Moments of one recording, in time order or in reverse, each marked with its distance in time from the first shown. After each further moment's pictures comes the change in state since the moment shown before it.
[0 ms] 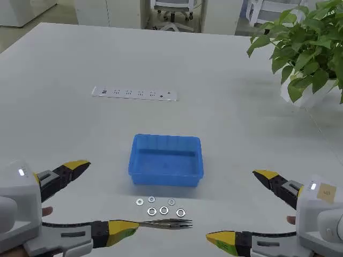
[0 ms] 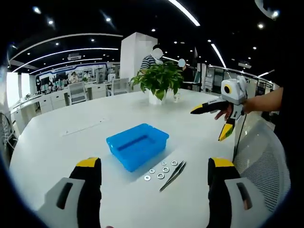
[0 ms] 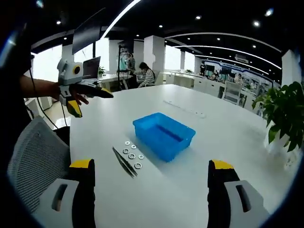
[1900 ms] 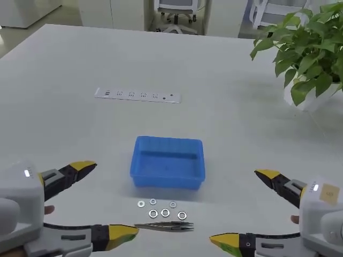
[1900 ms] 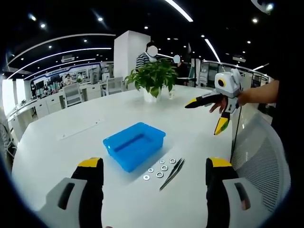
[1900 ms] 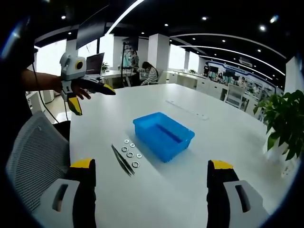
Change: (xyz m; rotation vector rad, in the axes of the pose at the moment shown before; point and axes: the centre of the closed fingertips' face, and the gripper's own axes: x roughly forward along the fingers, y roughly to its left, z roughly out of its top) left arm 0.001 -0.001 0.002 0.047 0.031 -0.031; right arm -0.002 -0.006 0.007 -0.027 0.003 0.015
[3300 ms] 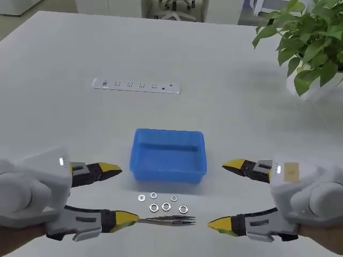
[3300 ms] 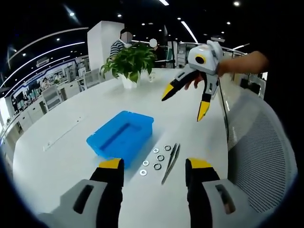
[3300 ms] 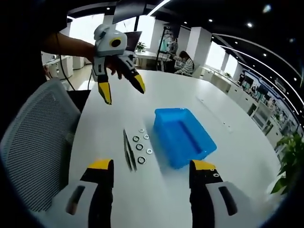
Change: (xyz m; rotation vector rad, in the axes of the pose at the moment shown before) left arm 0.032 -0.006 -0.029 0.153 0.148 -0.190; right arm 0.040 0.019 -0.007 -0.303 0.137 0.262
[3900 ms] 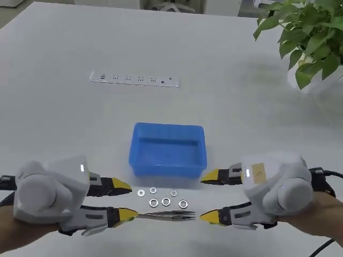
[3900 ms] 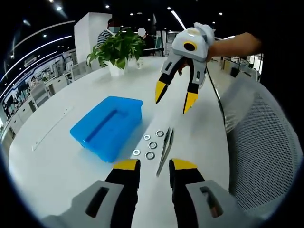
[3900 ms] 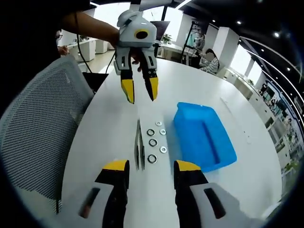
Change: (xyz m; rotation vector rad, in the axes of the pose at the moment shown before) left arm 0.024 -0.012 -0.029 0.042 0.105 -0.098; right arm 0.034 0.020 -0.014 -0.152 0.085 0.168
